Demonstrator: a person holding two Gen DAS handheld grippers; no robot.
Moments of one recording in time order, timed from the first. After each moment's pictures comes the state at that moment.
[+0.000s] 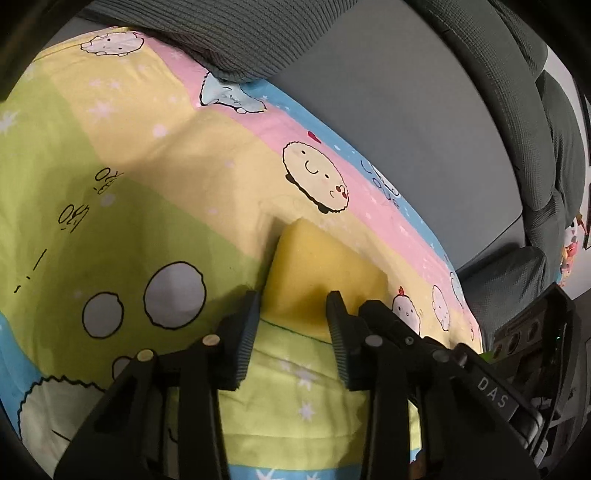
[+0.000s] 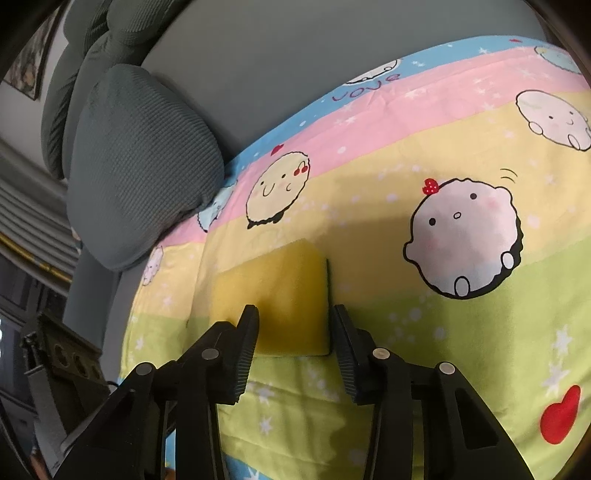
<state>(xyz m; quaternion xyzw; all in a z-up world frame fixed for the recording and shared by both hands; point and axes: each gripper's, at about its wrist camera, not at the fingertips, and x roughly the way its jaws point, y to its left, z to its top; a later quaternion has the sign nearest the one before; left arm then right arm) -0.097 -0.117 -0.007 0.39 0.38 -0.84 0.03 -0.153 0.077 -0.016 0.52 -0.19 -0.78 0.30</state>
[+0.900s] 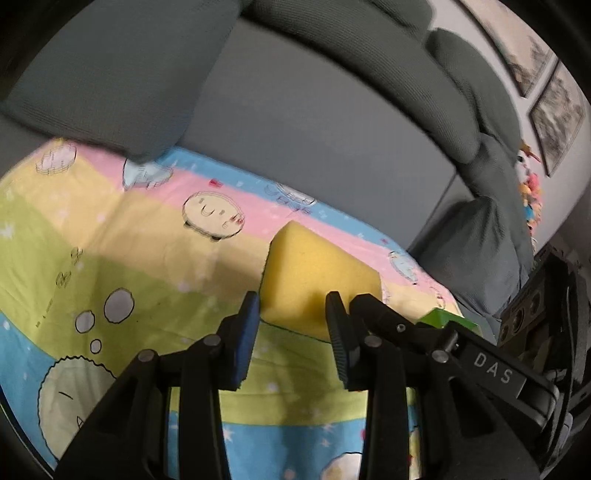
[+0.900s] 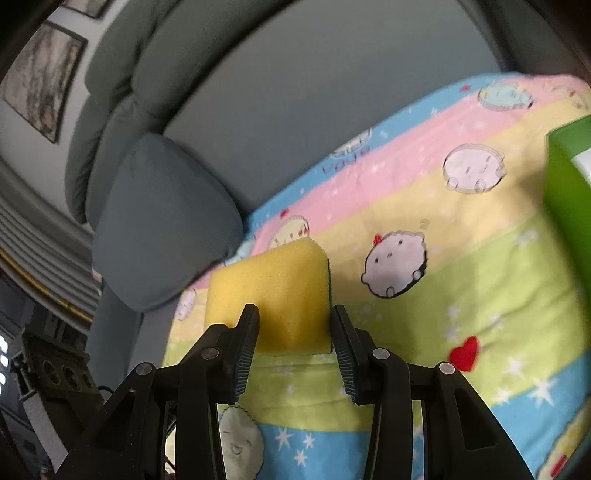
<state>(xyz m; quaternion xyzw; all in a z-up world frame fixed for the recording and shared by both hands) -0.057 -0.038 0.092 0.31 0.26 -0.91 -0.04 -0.107 0.146 0.063 0.44 -0.24 -0.82 0.27</state>
